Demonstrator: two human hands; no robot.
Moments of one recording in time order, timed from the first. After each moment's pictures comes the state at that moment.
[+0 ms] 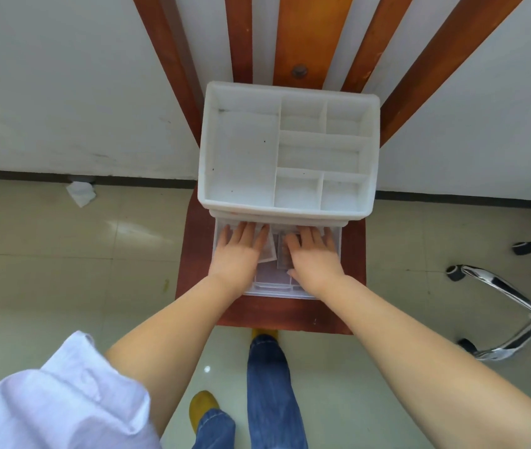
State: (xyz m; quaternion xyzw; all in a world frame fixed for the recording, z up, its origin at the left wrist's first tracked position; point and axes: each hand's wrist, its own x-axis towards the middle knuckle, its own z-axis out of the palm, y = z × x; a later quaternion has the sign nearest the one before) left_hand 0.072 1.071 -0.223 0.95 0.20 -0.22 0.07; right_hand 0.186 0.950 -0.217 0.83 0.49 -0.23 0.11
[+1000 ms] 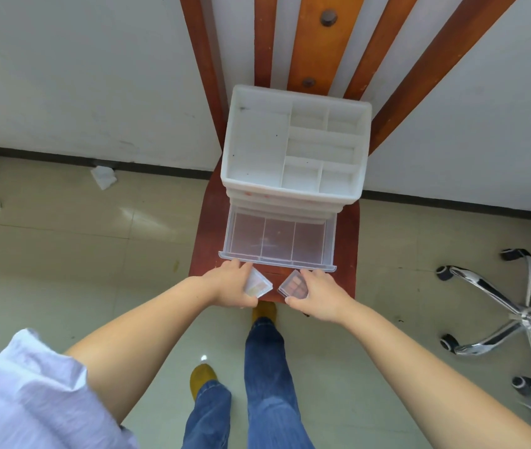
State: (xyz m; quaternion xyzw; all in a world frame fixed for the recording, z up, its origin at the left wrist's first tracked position) left_hand 0.002 1.049 -0.170 0.83 0.21 -0.41 0.31; right_hand 0.139 0.882 -0.160 0.79 0.34 -0.51 -0.02
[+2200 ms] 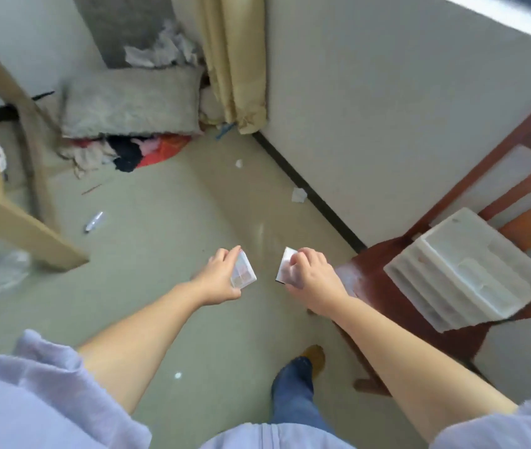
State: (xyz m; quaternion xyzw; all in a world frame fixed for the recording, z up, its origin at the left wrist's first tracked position) left_hand -0.342 0.902 0.002 0.67 0.68 -0.03 0.30; right_hand -0.112 0.925 -0.013 0.53 0.83 -0.19 -0.03
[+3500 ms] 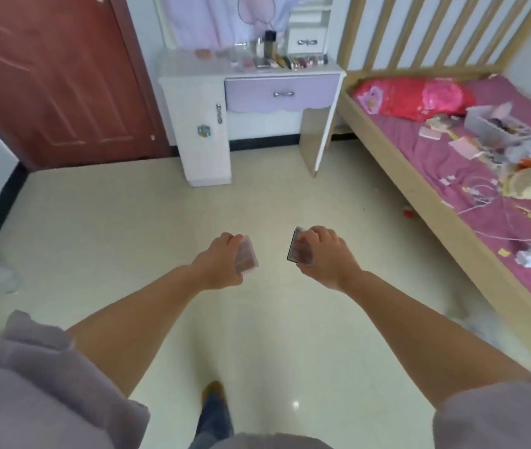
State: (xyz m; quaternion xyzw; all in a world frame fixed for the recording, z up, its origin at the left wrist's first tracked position) left_hand -0.962 0.046 0.065 -0.11 0.97 0.19 0.09; right_hand -1.085 0.274 0.062 -0.39 0.91 -0.11 0.03
